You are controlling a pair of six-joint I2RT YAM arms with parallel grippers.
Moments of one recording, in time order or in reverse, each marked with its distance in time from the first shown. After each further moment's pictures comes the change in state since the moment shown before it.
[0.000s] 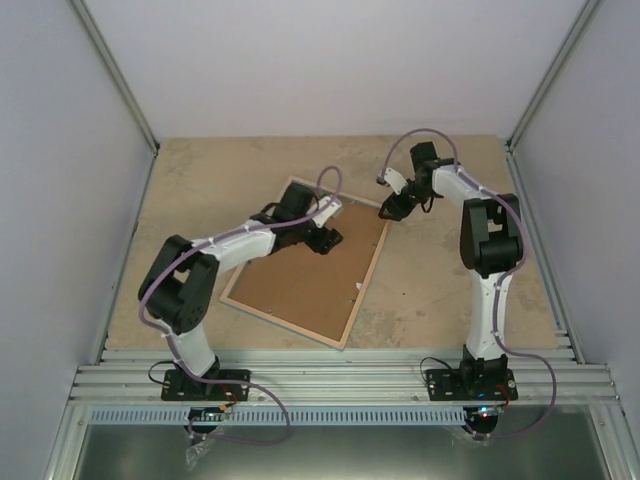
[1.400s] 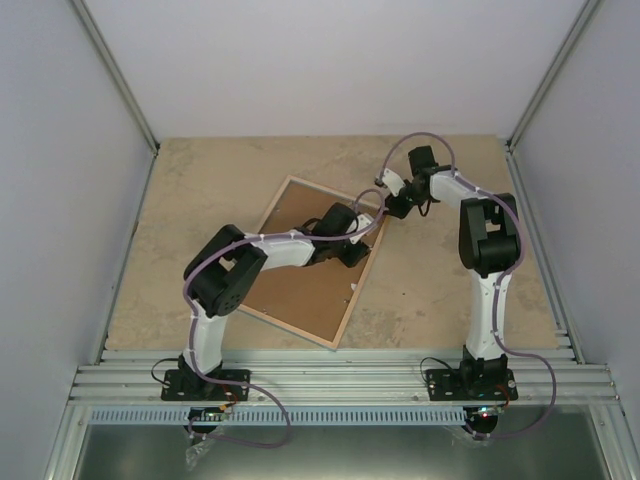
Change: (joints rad) left arm -0.212 0.305 0.129 0.166 -0.147 -0.108; right arm 0.010 0.021 -0.063 0.157 0.022 0.006
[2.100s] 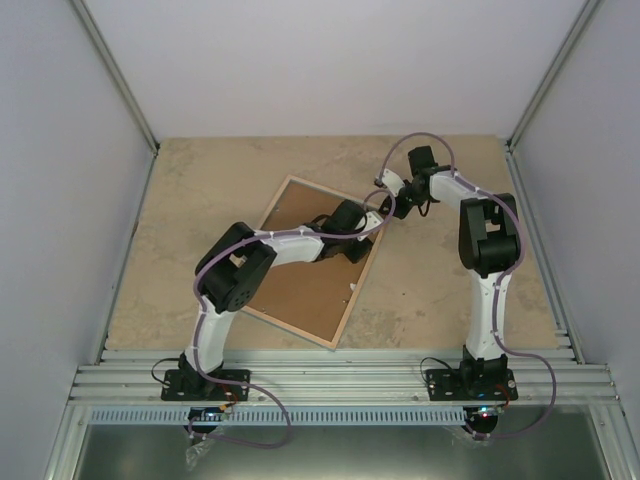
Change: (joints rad) left arm -0.015 0.045 0.071 -0.063 -0.057 0.071; right arm 0.003 -0.001 -0.002 0.003 -0.001 -0.010
